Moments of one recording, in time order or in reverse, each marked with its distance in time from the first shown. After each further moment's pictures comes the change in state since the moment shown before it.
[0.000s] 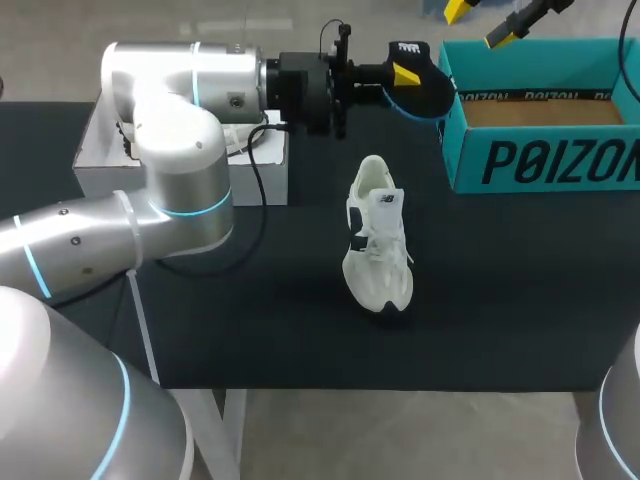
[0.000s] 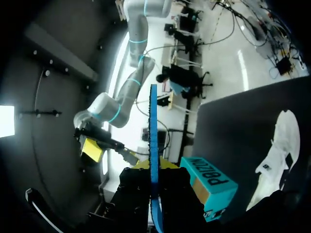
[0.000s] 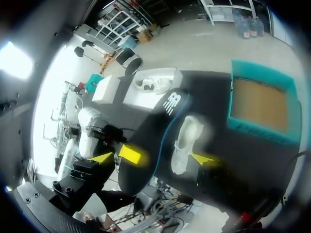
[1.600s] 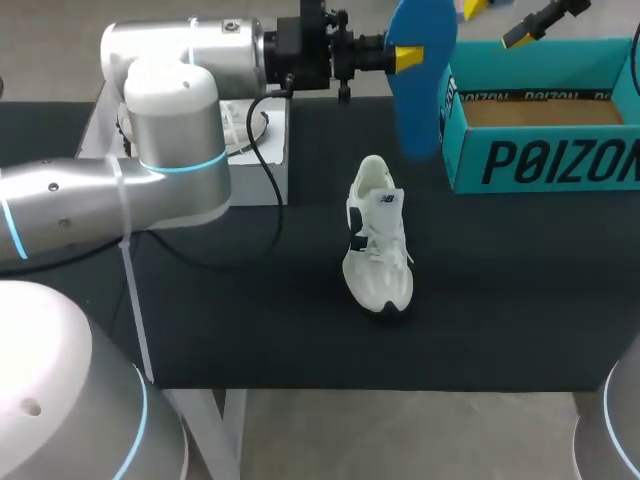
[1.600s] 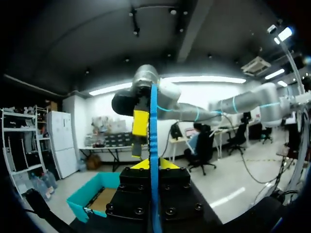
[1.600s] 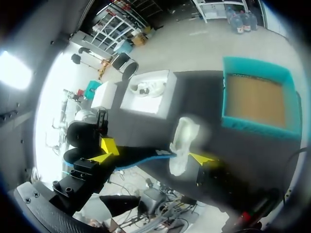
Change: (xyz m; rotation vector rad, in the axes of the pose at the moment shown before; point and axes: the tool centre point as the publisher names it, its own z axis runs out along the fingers) left arm -0.033 -0.005 0.000 0.085 -0.033 -1.337; right arm -0.028 0.006 -0.011 -0.034 0.011 0.061
